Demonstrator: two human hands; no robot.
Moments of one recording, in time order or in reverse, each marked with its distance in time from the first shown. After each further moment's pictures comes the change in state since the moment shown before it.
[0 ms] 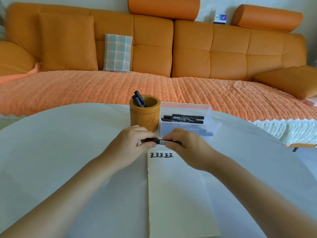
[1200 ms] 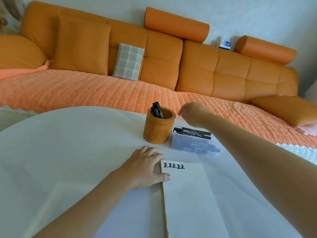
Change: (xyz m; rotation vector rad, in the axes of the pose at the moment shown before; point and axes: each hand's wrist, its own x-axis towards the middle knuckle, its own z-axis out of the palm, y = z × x) left_hand -0.028 -0.025 0.012 0.272 -0.416 -0.195; right_hand 0.132 -0.026 -0.055 -0.382 0.066 0.323
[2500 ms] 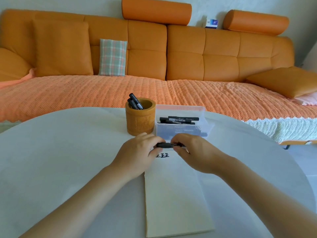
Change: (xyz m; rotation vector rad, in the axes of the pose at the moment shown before) left_hand 0.010 0.059 -0.015 -0.068 0.380 0.156; right_hand -0.139 0.072 0.056 0.170 0.015 -0.349
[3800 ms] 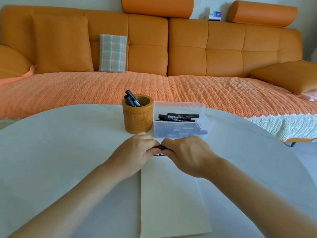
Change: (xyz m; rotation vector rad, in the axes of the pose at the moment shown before) left_hand 0.003 -0.009 0.007 -0.110 -0.072 0.060; right_hand 0.003 0.001 0.016 -0.328 0.085 -0.241
